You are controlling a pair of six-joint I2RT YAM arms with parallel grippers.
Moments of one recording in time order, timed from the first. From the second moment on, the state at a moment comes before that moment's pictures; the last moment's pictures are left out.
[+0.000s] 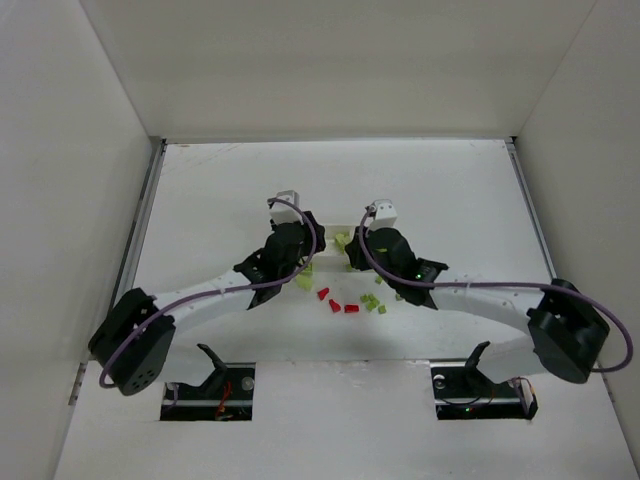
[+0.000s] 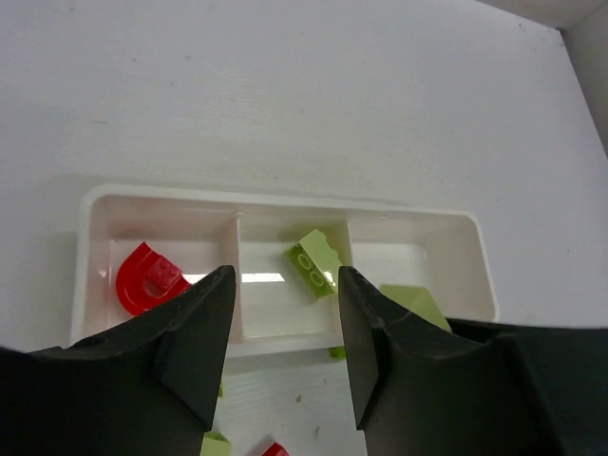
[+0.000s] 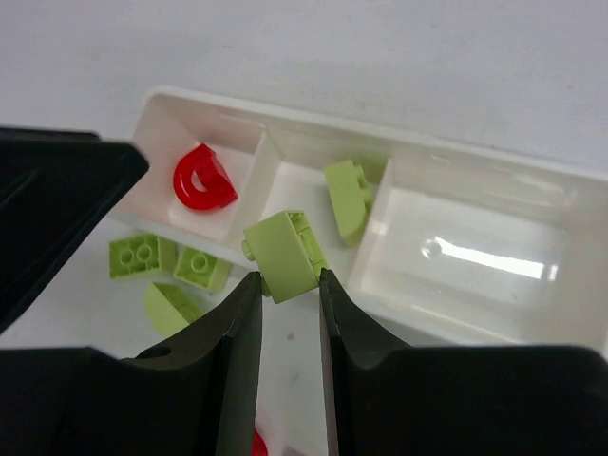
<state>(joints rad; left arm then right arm) -0.78 1.29 0.64 0.31 -0.46 -0.60 0.87 1.39 0.76 0.18 0.38 0.48</state>
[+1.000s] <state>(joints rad) -0.68 1.16 0.30 0.22 -0.49 -0.76 0.95 1.51 0.82 0.27 0.38 0.46</state>
